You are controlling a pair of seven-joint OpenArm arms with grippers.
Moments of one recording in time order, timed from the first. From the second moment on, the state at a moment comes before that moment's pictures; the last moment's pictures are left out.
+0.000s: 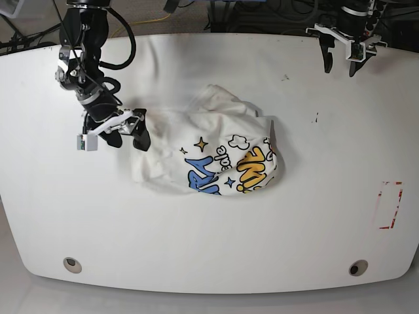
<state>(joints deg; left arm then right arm) 50.2 -6.6 -20.5 111.3 -3.8 -16.6 1.4 -11.7 11.6 14.1 100.2 43.5 14.0 -40.6</state>
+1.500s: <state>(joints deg) 42.3 -11.2 -1.5 111.1 -3.5 -16.3 11.2 -2.0 11.7 9.2 84.7 42.7 13.7 -42.1</state>
